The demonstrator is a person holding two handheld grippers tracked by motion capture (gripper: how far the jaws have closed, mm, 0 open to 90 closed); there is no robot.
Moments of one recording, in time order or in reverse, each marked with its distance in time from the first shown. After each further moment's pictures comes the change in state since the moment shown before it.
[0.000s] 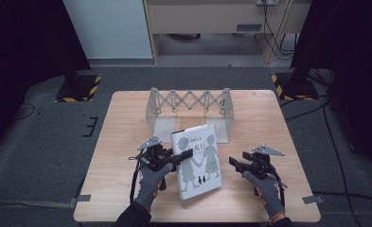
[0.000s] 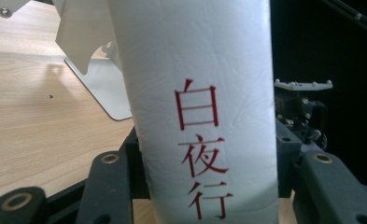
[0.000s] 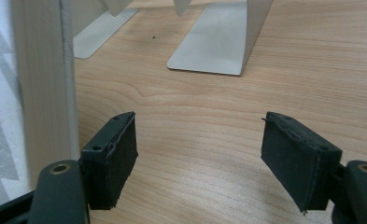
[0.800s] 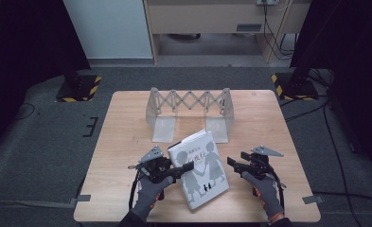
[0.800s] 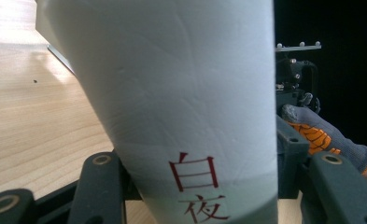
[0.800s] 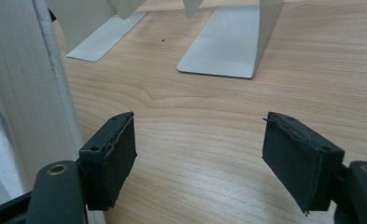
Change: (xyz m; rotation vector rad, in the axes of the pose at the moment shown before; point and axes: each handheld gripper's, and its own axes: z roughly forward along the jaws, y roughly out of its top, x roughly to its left) left arm -0.013 -0.024 -0.007 0.036 -0.018 0.086; right arm 0.005 -0.001 0.001 -0.011 0.024 0.004
